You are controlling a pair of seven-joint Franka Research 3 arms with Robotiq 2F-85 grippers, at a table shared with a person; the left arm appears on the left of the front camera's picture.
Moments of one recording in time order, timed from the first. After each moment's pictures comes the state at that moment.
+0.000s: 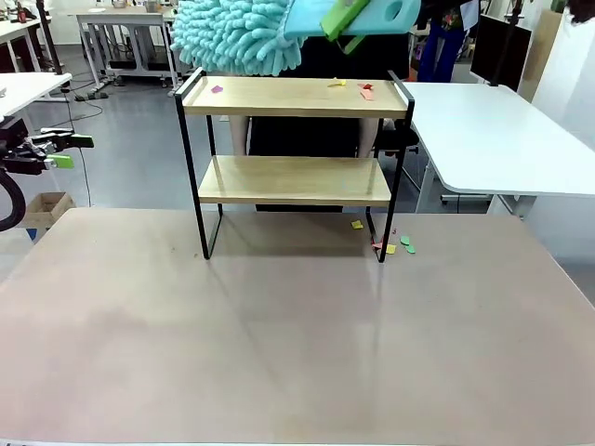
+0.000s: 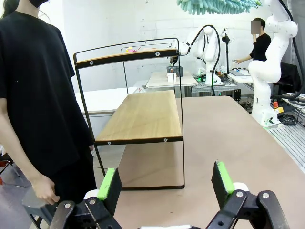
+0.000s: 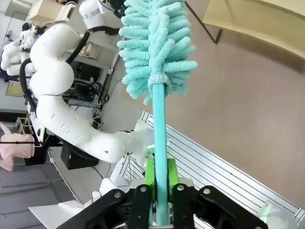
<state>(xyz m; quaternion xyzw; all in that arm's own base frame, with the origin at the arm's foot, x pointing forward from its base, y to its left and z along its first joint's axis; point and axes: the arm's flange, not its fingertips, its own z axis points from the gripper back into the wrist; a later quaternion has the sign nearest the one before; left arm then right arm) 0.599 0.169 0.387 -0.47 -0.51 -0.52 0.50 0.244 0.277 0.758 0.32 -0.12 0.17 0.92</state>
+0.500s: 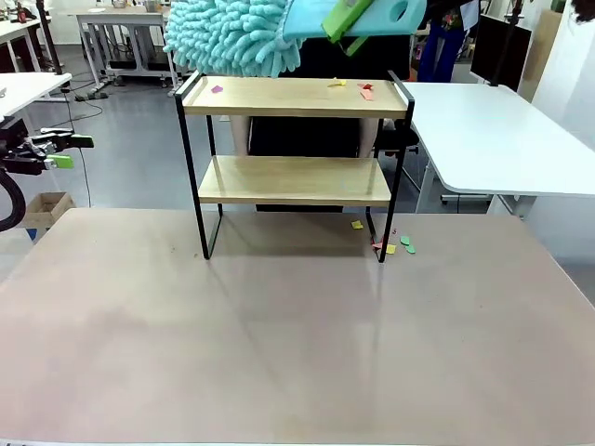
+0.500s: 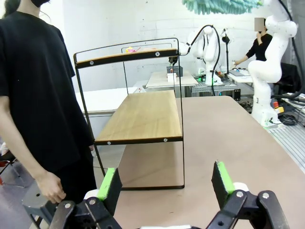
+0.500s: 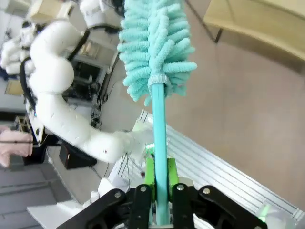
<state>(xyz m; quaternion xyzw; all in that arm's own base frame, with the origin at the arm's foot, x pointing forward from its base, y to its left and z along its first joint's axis) 0.599 0.169 0.387 -0.47 -0.51 -0.52 0.50 0.245 0.285 0.760 0.32 -0.14 0.16 0.92</state>
